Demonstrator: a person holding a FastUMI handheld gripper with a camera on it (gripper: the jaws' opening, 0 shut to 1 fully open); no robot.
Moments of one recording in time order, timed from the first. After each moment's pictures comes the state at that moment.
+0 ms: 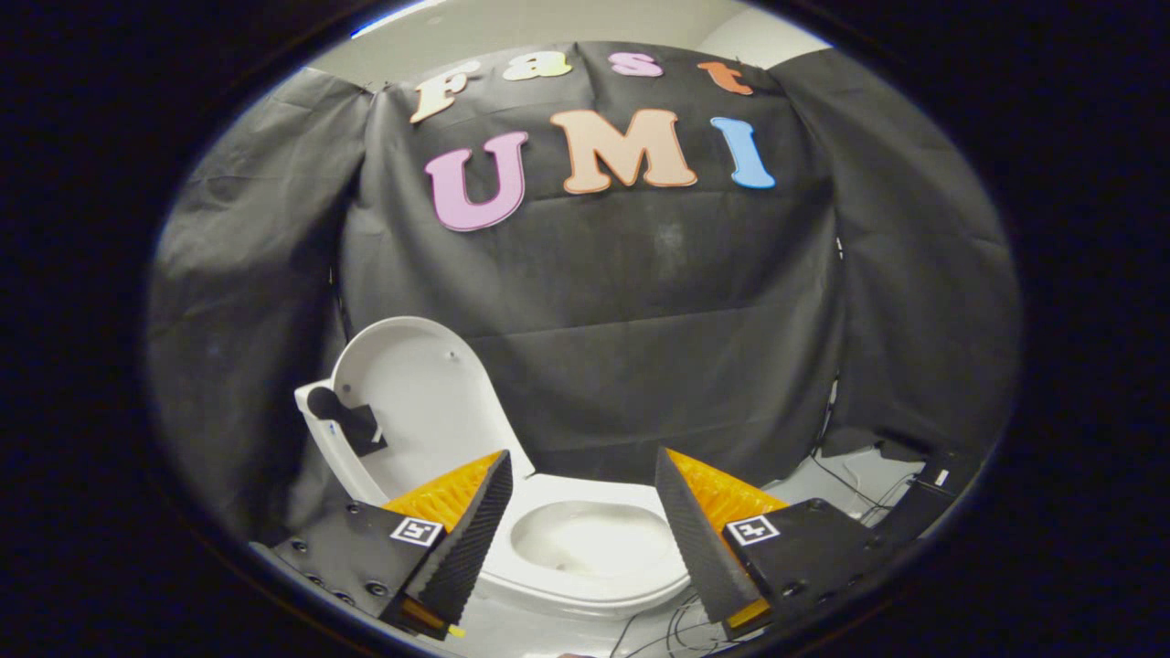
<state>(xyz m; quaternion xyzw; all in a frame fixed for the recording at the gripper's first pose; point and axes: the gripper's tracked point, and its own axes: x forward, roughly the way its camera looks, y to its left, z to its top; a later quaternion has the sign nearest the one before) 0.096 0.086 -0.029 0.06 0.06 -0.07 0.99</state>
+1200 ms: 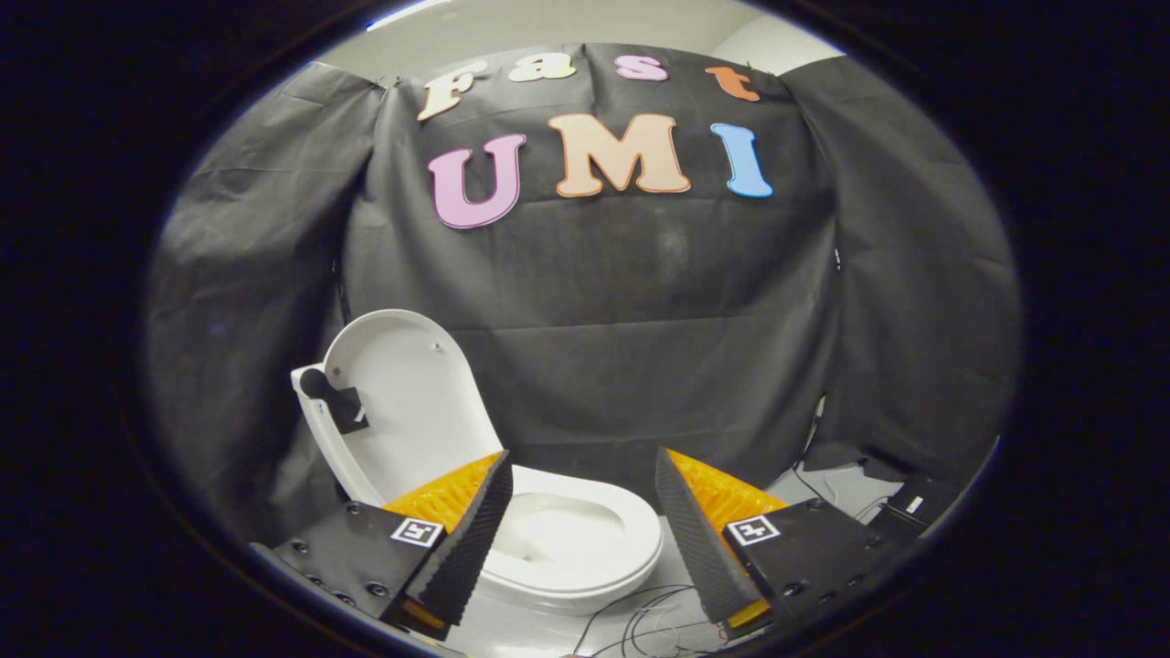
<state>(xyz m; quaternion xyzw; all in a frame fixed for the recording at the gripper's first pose) 0.070 0.035 -0.030 0.02 0.07 -0.06 1.00</state>
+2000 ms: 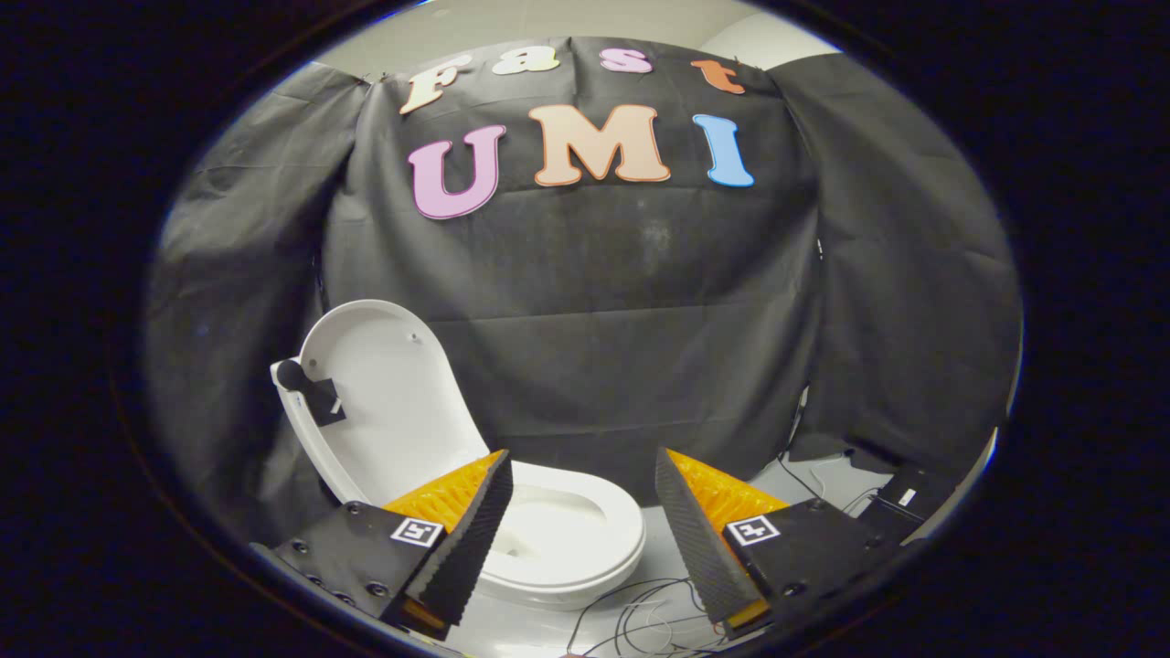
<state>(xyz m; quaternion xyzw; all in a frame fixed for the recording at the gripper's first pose) 0.067 0.013 -0.045 0.02 0.09 -0.09 0.99</state>
